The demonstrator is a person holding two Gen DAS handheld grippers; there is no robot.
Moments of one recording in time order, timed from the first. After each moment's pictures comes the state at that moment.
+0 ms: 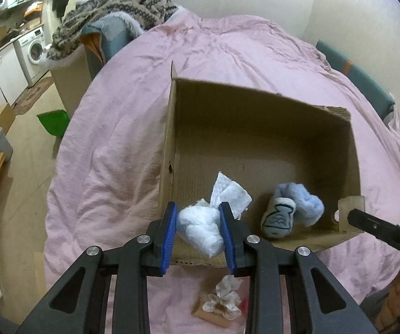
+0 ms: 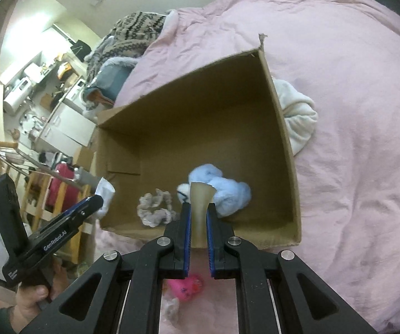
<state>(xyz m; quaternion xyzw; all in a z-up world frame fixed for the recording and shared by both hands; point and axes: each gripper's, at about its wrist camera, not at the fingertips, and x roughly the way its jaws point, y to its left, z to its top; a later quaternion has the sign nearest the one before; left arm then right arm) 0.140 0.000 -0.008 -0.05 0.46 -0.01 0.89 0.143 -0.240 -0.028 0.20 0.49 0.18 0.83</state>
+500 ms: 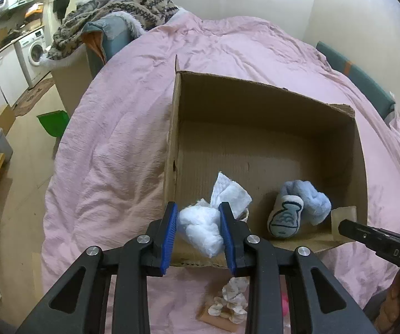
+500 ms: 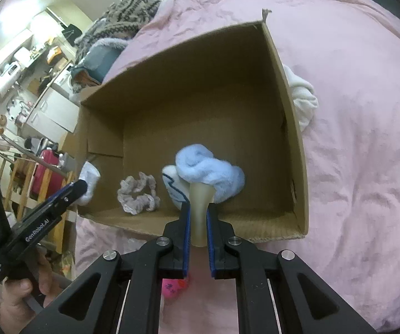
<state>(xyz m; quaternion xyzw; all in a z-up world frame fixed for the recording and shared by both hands) 0.138 0.003 -0.019 -0.05 0.45 -0.01 0.89 0.142 -0.226 -0.047 0.16 0.52 0.16 0.82</state>
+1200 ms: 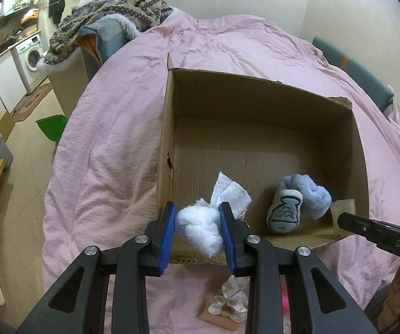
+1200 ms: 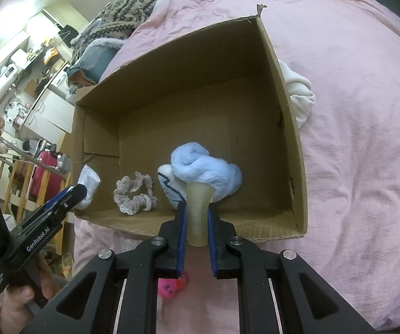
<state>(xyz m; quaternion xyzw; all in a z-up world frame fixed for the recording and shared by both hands) 0.135 -0.003 -0.022 -0.03 0.45 -0.01 0.89 0.144 -0.229 -0.049 0.17 0.53 0.15 0.82</state>
